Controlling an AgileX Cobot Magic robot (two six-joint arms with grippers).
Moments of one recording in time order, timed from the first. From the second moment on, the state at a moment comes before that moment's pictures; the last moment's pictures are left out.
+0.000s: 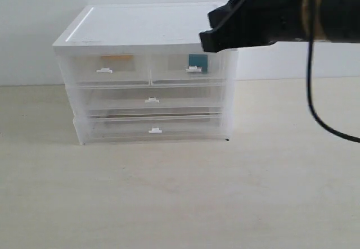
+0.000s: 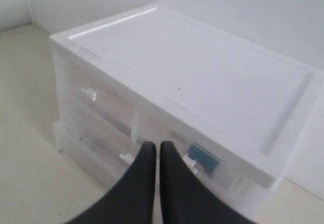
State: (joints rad) left arm 0.07 1.03 -0.76 1.29 -0.52 -1.48; right arm 0.53 1.31 -1.00 -1.74 -0.12 1.59
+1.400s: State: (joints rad) left arm 0.07 0.00 -0.40 1.33 -0.03 -1.53; right arm 0.53 0.01 -0.33 -1.61 0.16 1.72
